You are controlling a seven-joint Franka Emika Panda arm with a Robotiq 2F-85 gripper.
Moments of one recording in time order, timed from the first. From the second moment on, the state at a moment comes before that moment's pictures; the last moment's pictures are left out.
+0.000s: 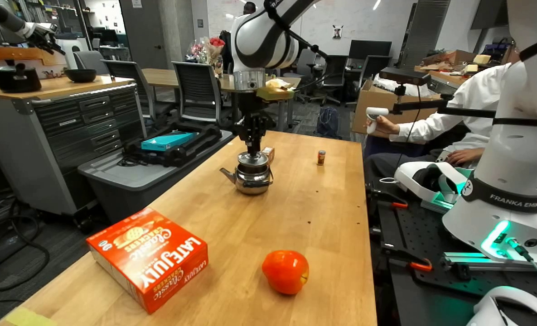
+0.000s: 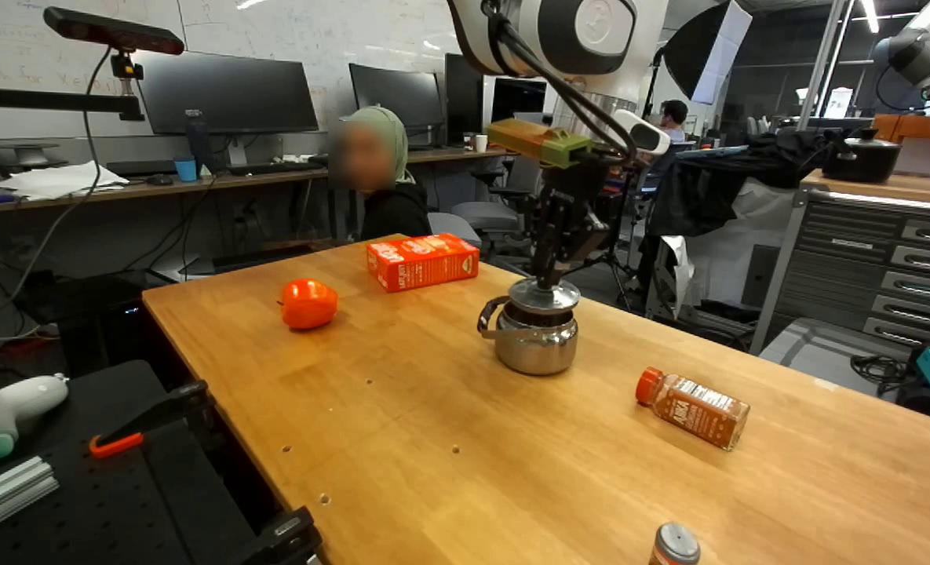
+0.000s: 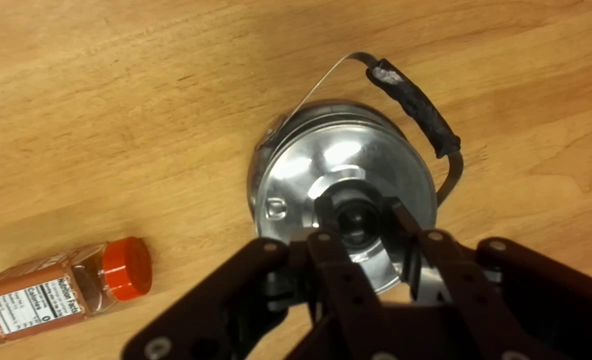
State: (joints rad) arm -0.08 0.44 -0.04 -1.89 0.14 2.20 0.04
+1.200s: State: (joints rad) arm -0.08 0.50 -0.04 -1.85 0.14 2.20 0.07
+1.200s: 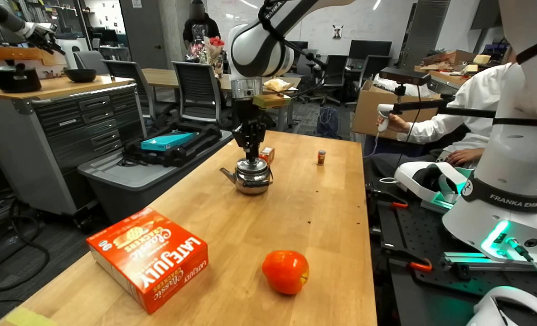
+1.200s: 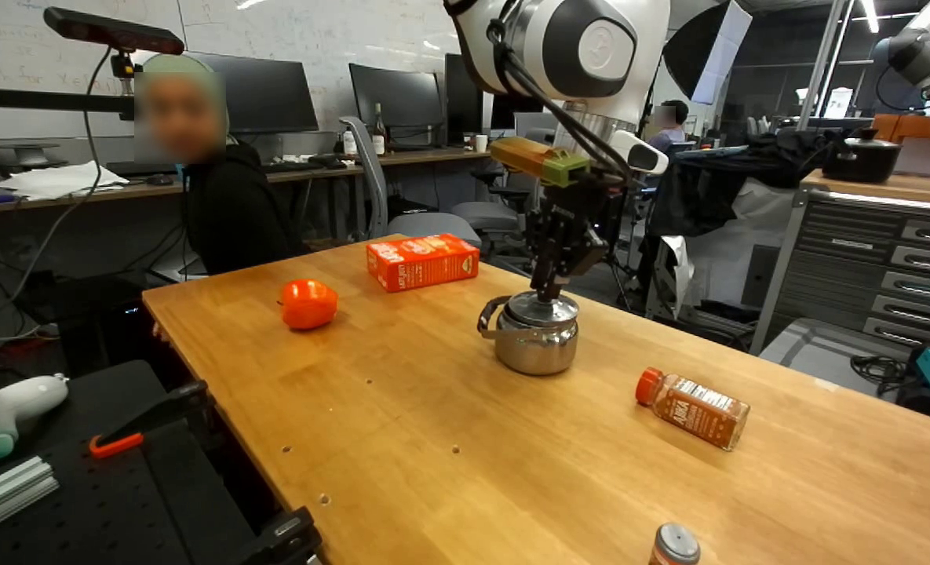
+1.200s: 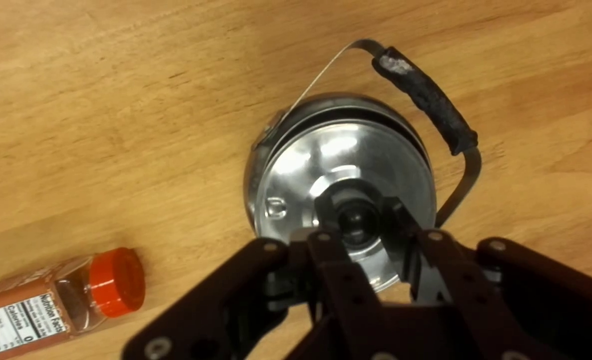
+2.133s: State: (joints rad) arm -0.08 0.50 -0.03 -1.88 0.14 2.20 0.07
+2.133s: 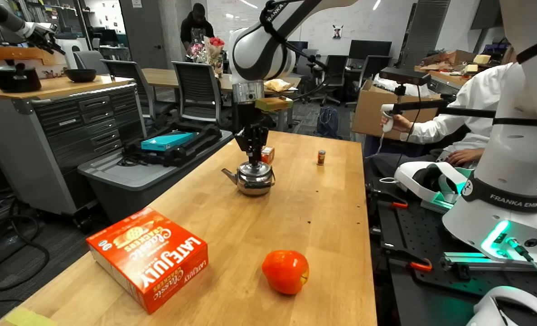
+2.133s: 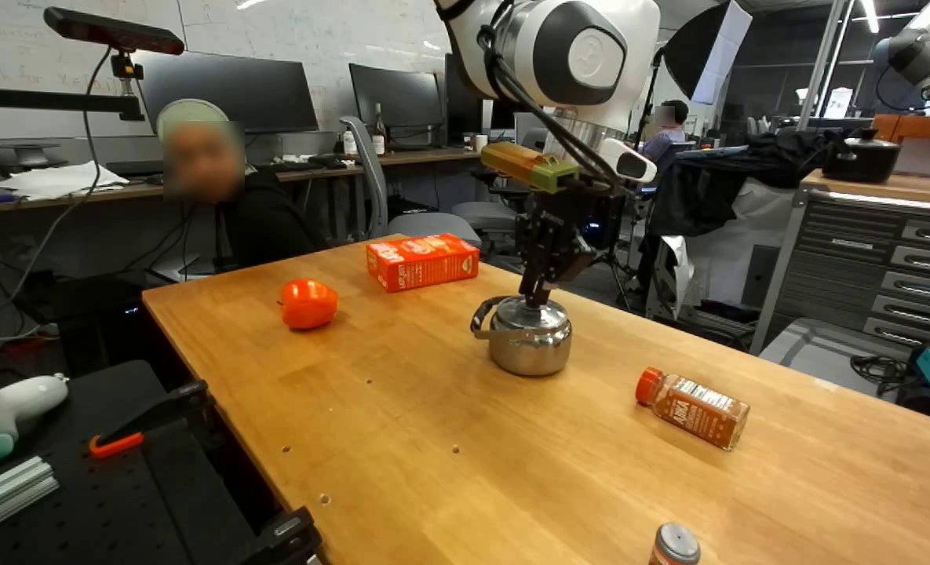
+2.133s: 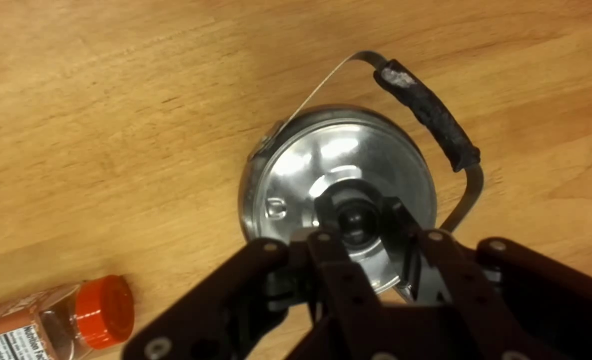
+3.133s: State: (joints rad) arm -0.08 0.41 -0.03 -1.97 0.14 2.20 0.03
